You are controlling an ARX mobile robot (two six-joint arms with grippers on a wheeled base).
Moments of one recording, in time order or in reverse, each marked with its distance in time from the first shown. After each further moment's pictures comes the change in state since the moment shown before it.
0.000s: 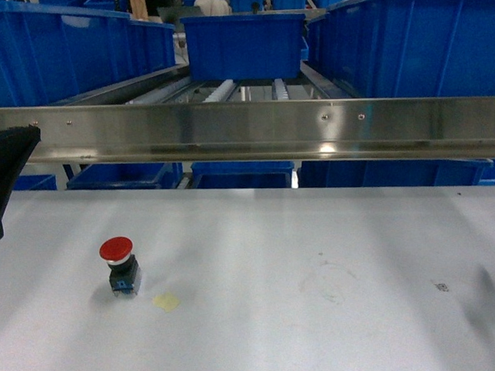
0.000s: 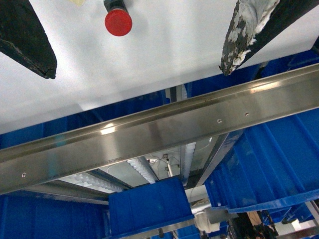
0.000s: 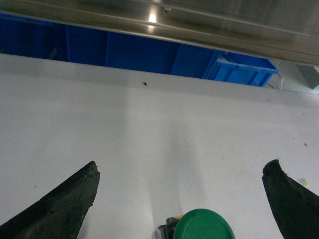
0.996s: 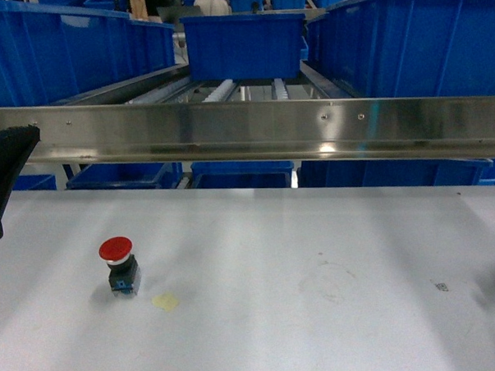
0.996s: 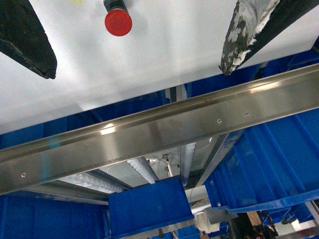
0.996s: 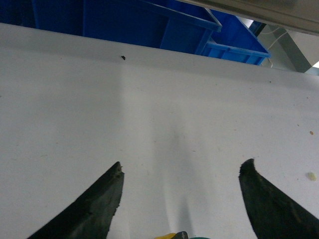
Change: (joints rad) left arm 0.000 0.000 0.000 0.000 0.000 0.000; right arm -0.013 0.151 0.128 -0.026 0.050 -0.035
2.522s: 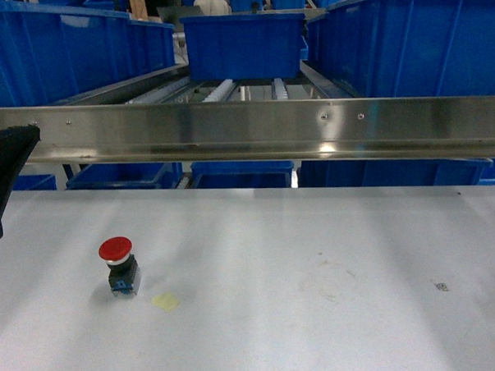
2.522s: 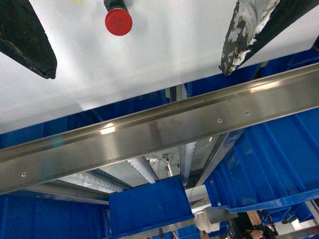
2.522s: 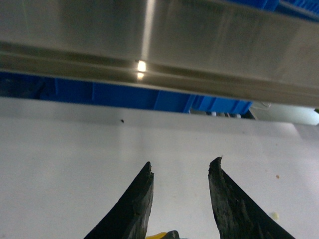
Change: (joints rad) left arm 0.000 0.000 0.000 0.000 0.000 0.000; right arm -0.029 -0.163 -0.035 -0.016 -0.080 0.014
